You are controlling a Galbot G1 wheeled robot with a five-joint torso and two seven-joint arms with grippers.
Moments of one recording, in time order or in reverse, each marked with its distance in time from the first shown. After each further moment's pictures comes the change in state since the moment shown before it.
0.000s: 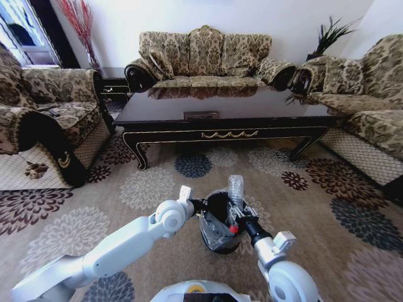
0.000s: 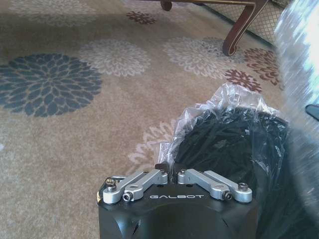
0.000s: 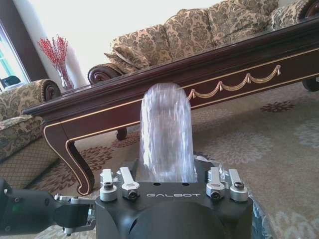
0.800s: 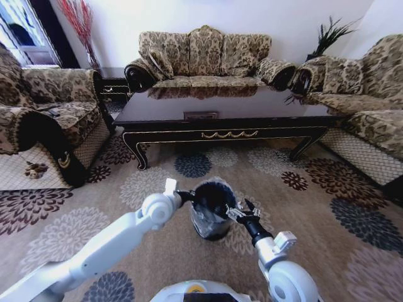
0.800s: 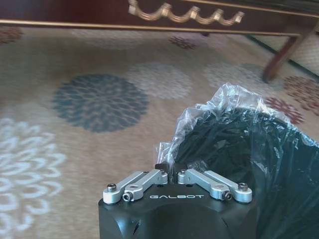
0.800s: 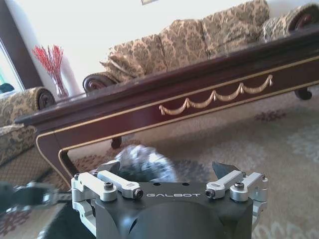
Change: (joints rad) left arm 0.074 0.110 -0.243 0.001 0.005 0.006 0.060; right arm 0.033 0.009 0.021 -0.004 -0.007 0.013 0.012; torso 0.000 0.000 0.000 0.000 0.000
